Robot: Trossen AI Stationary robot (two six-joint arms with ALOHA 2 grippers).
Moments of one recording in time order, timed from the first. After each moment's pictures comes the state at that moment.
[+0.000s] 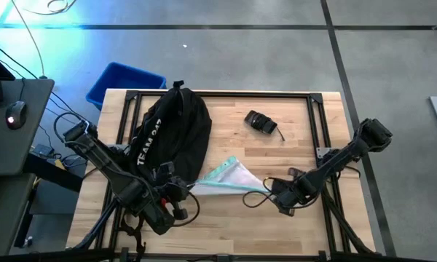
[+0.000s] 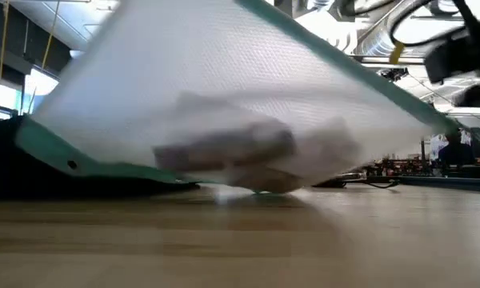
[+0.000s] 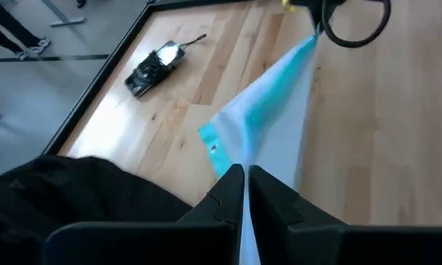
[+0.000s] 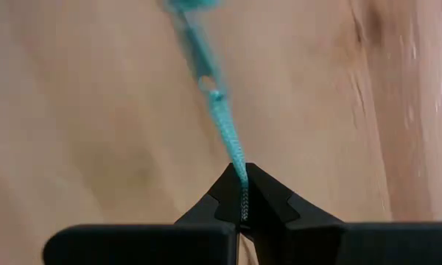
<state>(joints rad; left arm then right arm) -0.73 1.60 1.44 -0.99 -0.91 -0.71 0.65 1.52 0.84 -0.90 0.06 0.96</state>
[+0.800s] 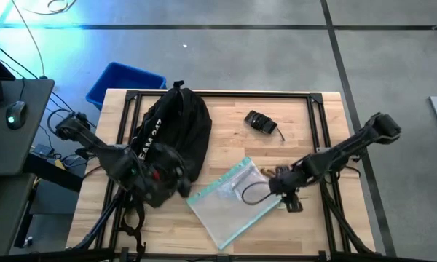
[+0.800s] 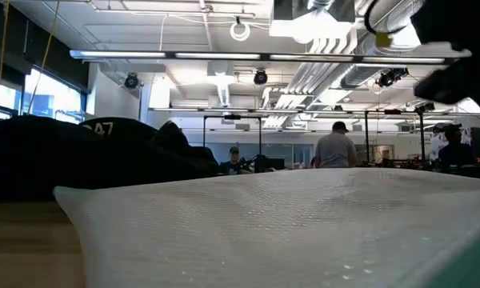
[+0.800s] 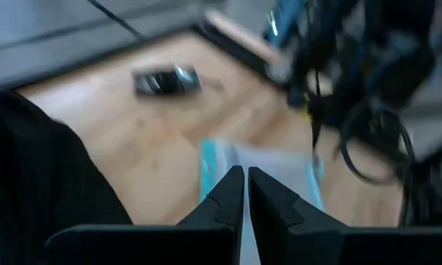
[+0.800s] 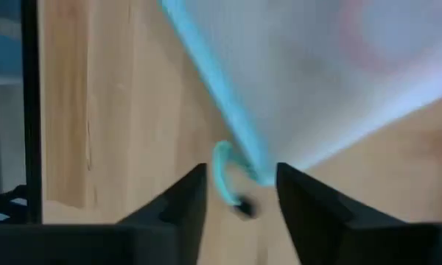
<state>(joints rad) -0.60 1.43 1.44 -0.87 -0.95 -1.09 0.45 1.33 0.85 -0.76 -0.17 0.35</state>
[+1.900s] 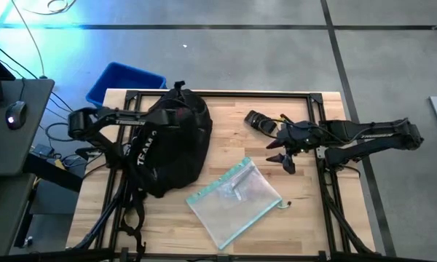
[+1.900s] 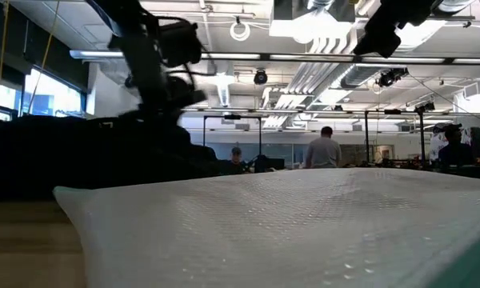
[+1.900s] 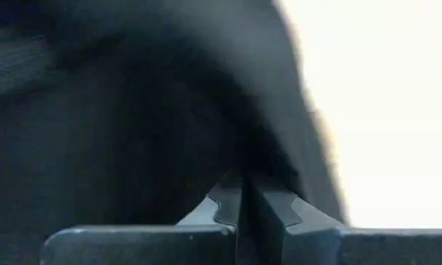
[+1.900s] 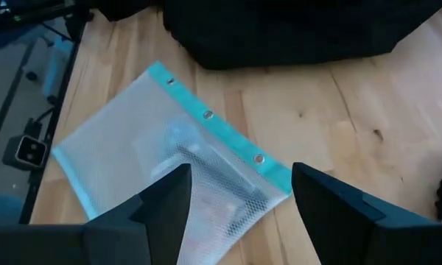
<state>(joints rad) 0.28 1.56 0.95 -0.42 -0.16 -0.73 0.05 0.95 0.86 -0.61 -0.03 0.23</state>
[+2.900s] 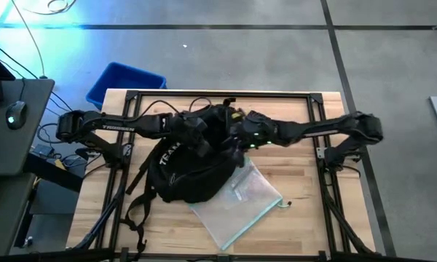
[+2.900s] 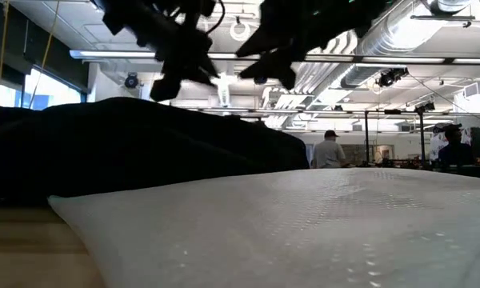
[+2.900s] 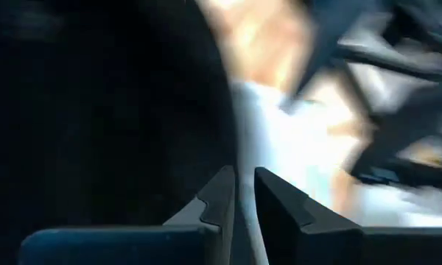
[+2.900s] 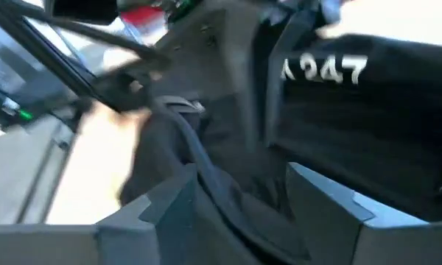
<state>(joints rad) 0.16 1.42 0.95 -0.29 0.15 -0.76 -0.08 1.62 1.08 -0.03 -0.18 0.27</state>
